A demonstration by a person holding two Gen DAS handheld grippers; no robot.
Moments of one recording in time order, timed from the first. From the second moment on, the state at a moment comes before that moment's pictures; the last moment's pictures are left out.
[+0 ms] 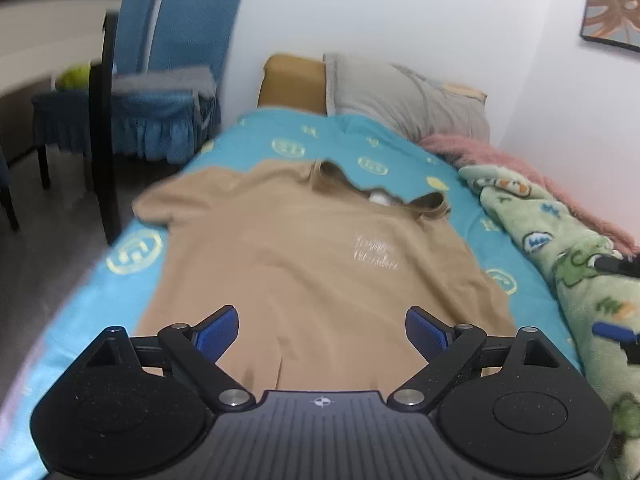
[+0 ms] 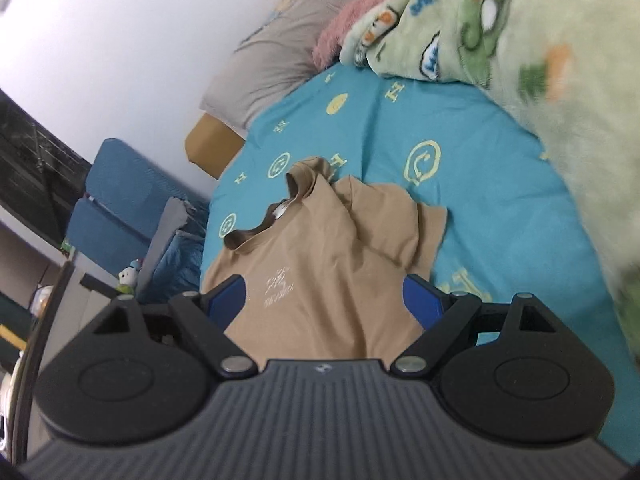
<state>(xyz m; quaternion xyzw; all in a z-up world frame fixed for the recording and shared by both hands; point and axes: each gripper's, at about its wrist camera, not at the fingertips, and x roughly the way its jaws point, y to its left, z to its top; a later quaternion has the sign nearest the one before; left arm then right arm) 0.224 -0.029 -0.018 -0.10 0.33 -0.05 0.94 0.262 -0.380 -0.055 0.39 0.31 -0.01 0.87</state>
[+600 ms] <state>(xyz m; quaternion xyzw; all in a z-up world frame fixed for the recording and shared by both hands) 0.275 0.009 -0.137 -0.11 0.38 -0.06 0.92 0.379 -0.397 -0.174 0.34 0.36 -0.06 0.87</state>
